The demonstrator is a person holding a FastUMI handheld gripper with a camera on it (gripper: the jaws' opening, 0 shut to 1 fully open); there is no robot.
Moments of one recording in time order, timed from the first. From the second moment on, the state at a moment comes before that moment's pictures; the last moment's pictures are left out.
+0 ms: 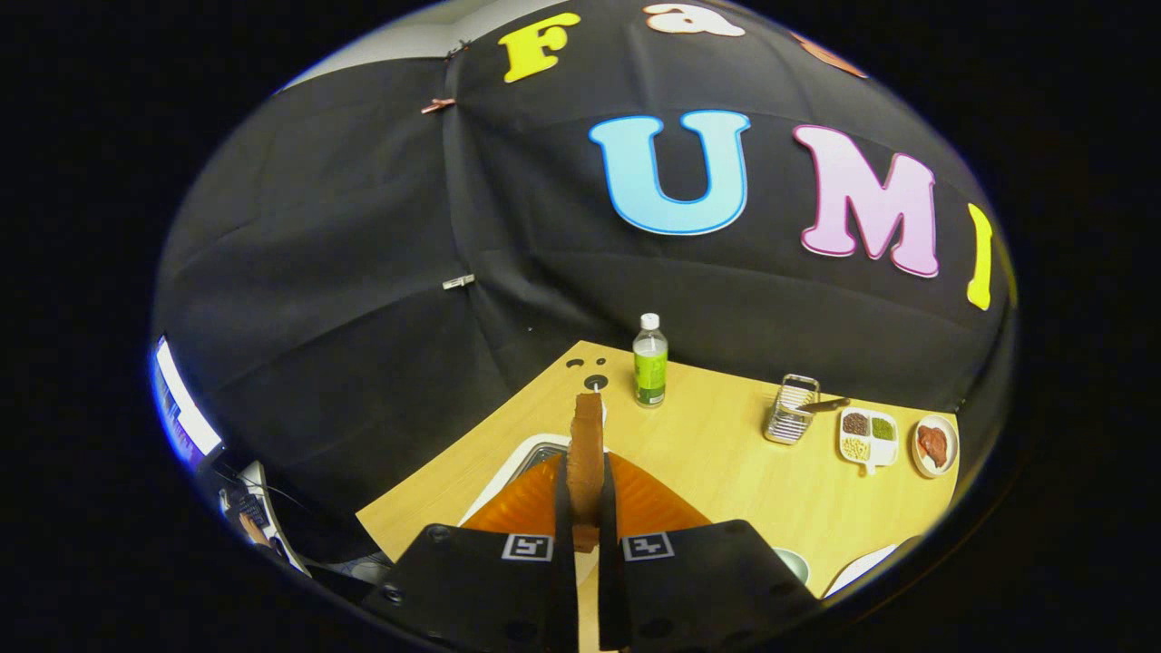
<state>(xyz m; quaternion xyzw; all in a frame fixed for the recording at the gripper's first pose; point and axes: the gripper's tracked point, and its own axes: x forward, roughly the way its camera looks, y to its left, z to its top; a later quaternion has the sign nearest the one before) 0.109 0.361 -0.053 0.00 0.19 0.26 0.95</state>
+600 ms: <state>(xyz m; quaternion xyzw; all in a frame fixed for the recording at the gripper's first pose) 0.093 0.226 -0.118 0.08 0.28 0.16 0.94</state>
